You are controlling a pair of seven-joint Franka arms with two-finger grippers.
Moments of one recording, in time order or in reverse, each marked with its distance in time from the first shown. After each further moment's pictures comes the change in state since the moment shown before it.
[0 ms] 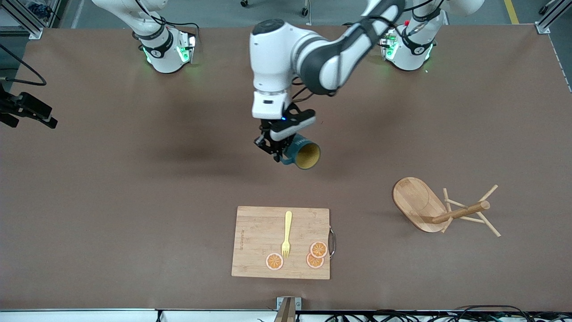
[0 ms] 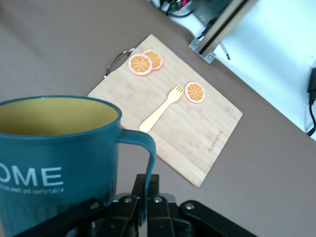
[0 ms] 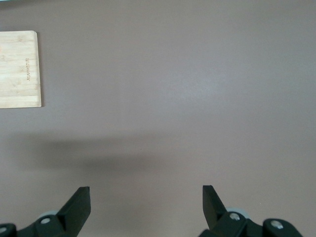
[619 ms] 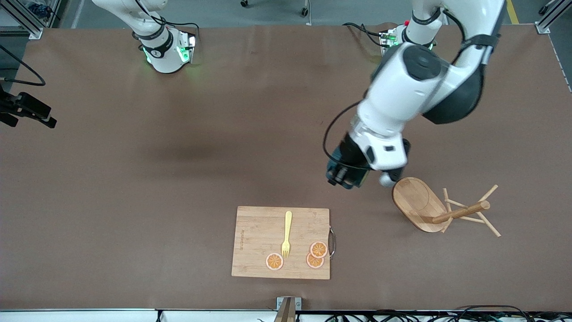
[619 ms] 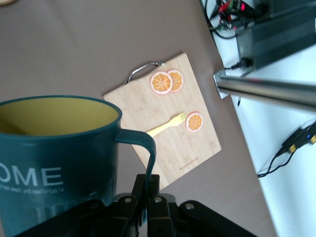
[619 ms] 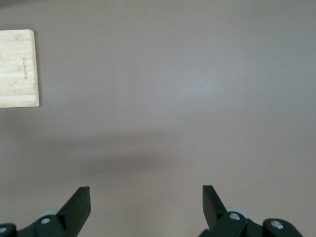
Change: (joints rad) left arm 0.344 -0.102 0.001 -0.004 -0.586 0.004 0.202; right arm -0.008 0.001 -0.005 -0.001 -0.002 -0.005 0.000
